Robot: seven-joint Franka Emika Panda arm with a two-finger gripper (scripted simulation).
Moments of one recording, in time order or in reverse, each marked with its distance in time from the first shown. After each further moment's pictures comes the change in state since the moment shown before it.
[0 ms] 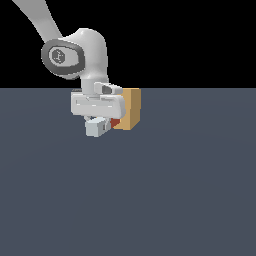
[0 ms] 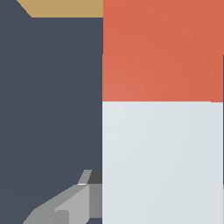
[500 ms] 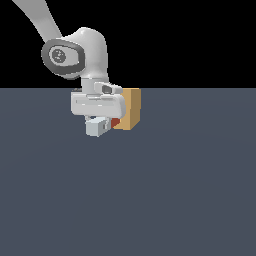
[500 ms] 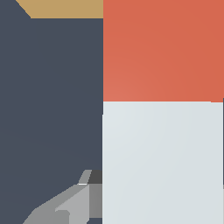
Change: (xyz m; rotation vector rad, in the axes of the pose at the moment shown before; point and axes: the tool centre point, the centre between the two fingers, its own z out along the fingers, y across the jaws) arm 0.001 0.001 -0.001 0.000 0.000 -0.001
